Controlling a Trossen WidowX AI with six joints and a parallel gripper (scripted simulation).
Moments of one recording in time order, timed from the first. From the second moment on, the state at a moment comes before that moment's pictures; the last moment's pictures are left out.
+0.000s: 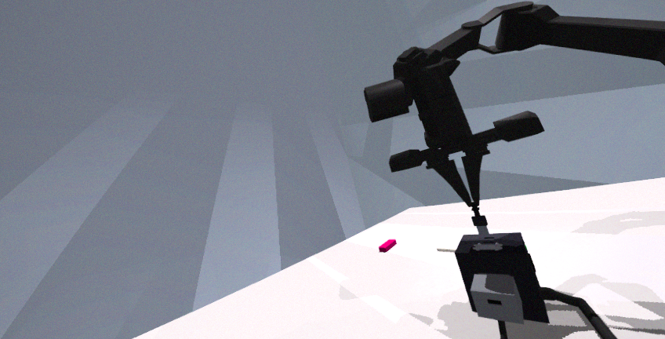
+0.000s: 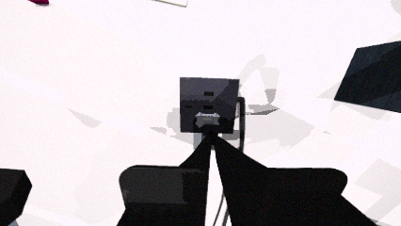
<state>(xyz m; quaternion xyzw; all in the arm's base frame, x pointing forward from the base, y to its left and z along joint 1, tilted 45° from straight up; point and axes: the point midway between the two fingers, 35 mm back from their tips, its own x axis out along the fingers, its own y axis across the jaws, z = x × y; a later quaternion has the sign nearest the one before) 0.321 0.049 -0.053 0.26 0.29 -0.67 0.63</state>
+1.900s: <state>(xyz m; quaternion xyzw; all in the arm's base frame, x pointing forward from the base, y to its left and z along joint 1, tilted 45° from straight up) 0.321 0.052 -0.050 -0.14 0.62 -0.39 0.67</state>
